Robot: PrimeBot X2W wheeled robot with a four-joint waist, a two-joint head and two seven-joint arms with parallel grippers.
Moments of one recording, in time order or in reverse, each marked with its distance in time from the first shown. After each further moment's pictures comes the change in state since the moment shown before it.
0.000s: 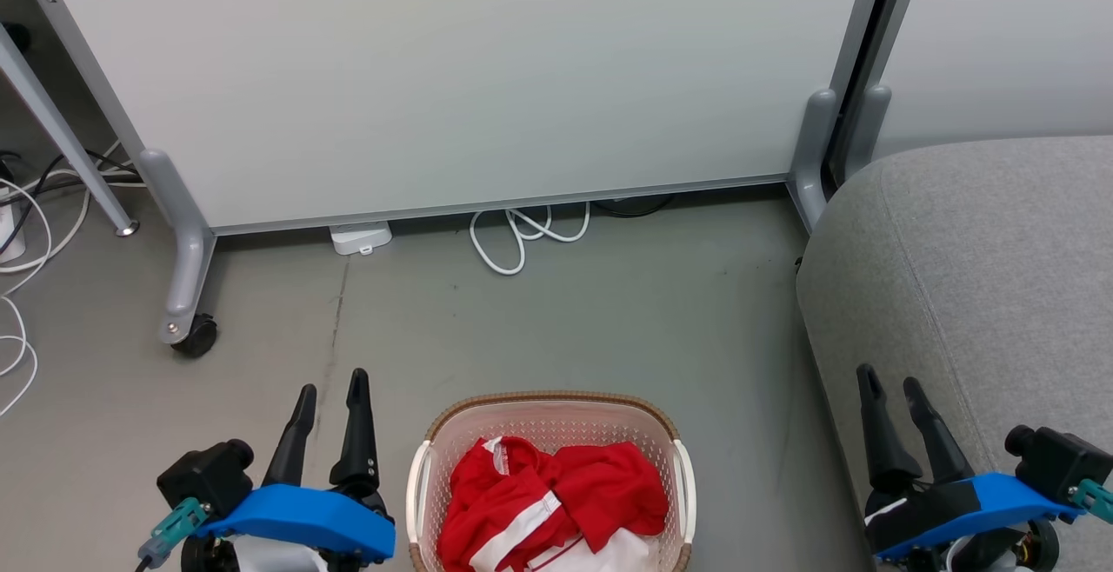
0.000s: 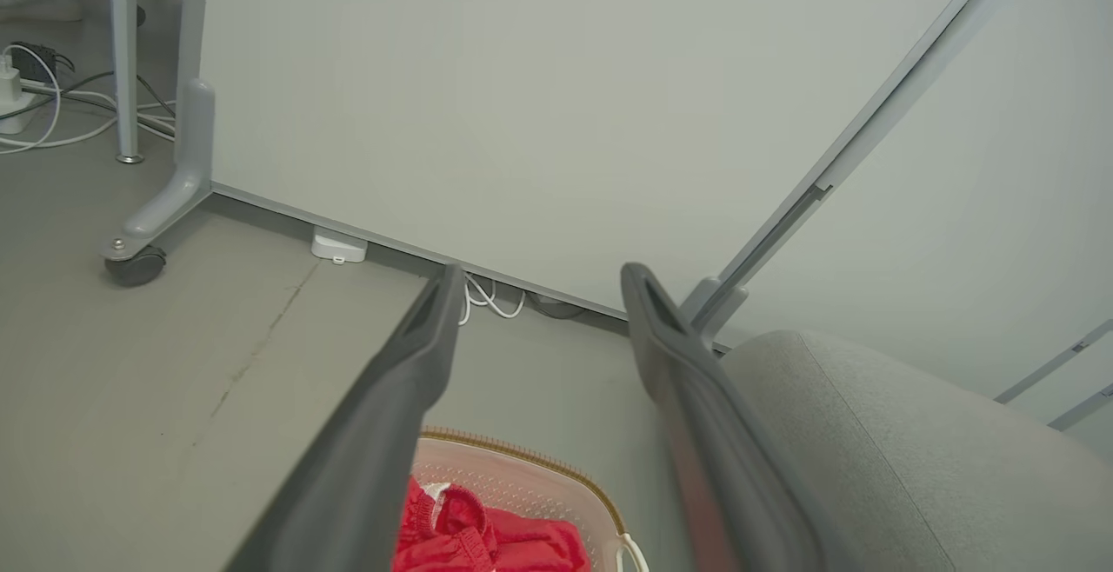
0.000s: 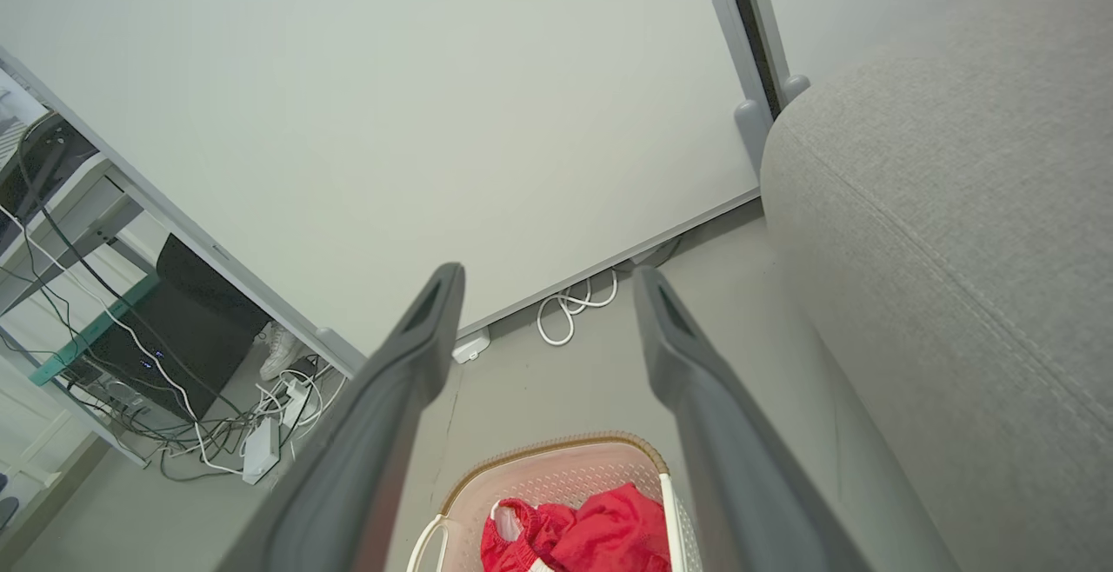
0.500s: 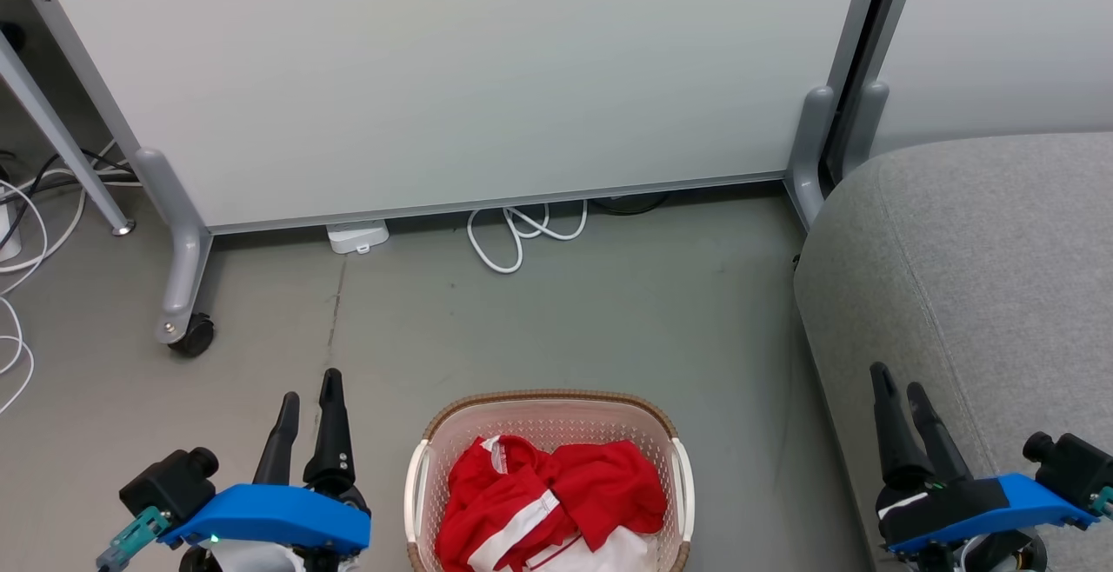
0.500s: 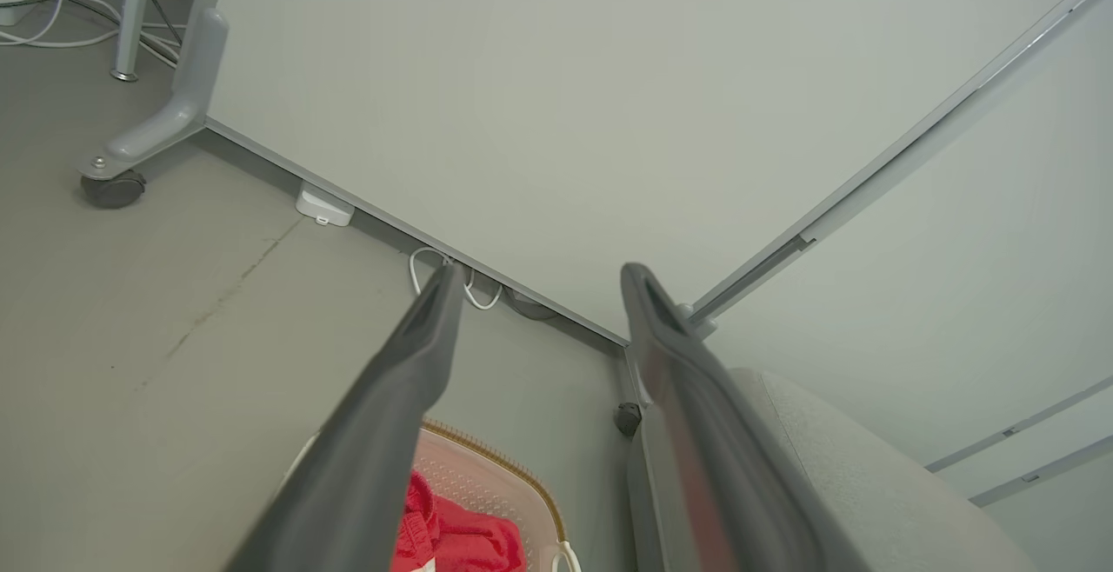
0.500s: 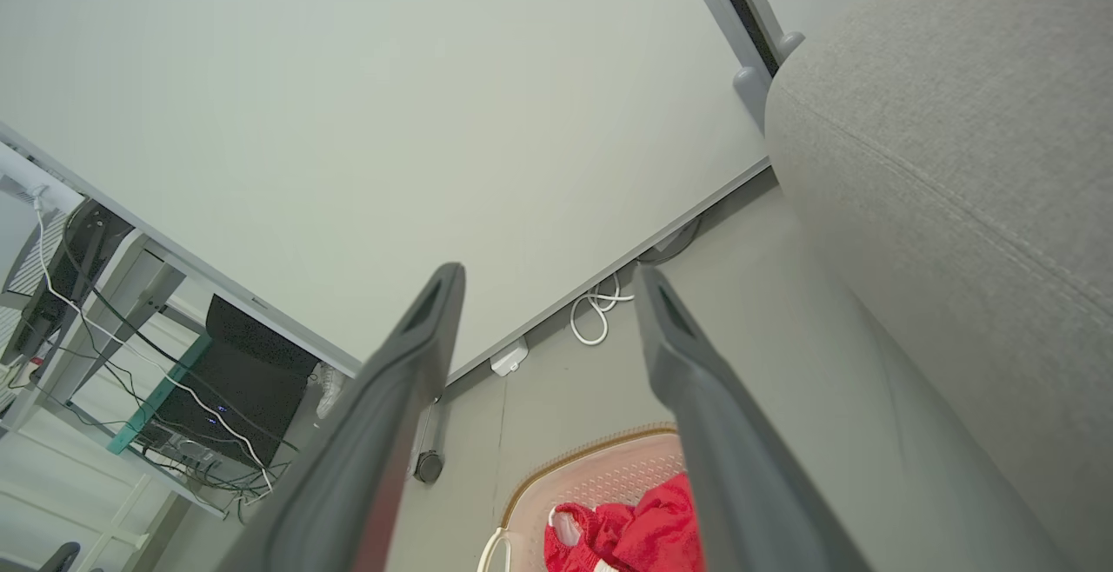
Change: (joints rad) left arm 0.010 -0.006 0.046 -0.023 -0.176 0.002 0.044; right arm 0.000 0.001 -0.008 0.005 0.175 -0.001 0.016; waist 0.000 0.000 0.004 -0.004
